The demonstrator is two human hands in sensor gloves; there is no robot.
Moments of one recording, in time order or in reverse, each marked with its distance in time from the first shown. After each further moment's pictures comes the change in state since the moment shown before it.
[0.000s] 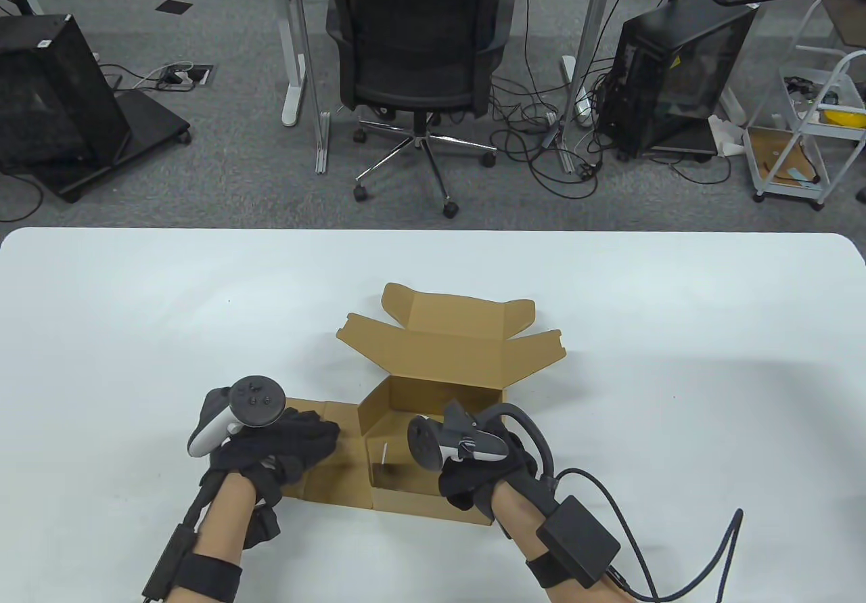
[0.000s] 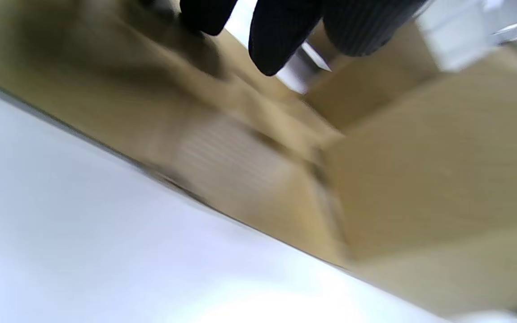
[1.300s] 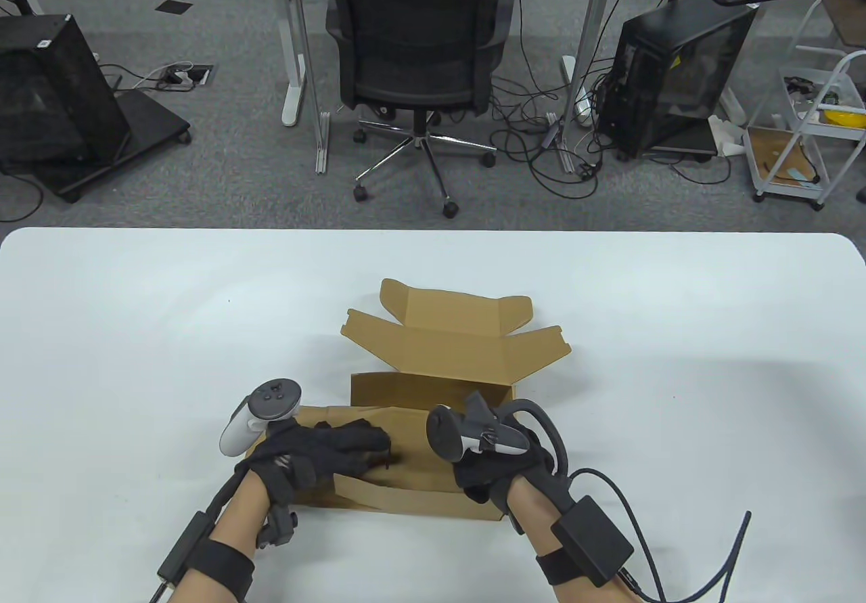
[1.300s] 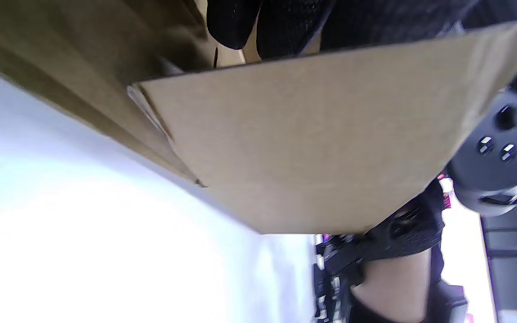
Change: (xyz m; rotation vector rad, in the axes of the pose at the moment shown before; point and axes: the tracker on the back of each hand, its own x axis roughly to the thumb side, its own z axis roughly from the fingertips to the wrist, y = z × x) left_hand 0.004 -0.026 -0.027 -0.210 -0.171 0.260; right_hand -0.024 0.005 0.001 -0.016 0.021 -0.074
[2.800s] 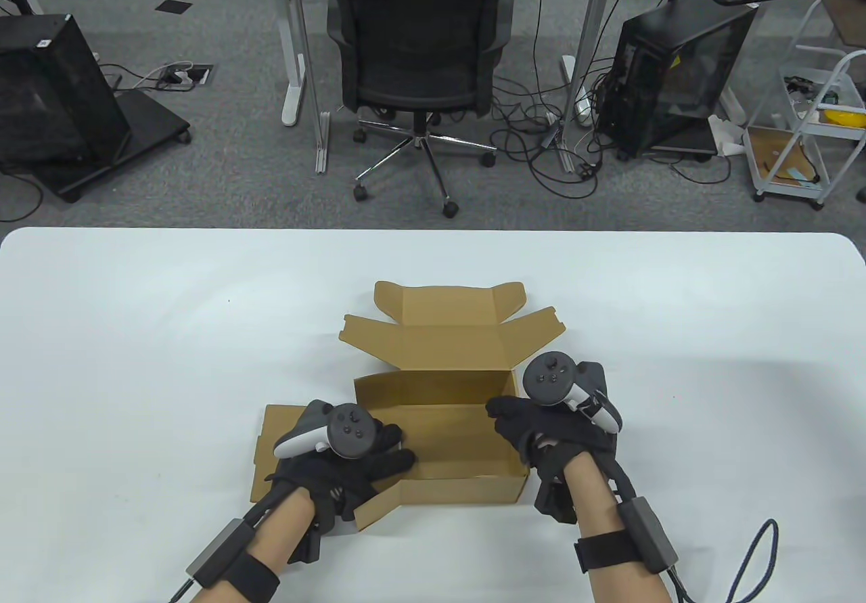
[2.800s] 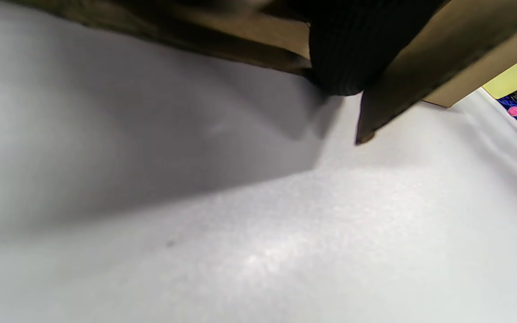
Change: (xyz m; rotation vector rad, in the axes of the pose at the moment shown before) left_hand 0.022 -0.044 -0.034 -0.039 0.291 -0.665; right_hand -0.109 0.012 0.011 0.002 0.135 -0.752
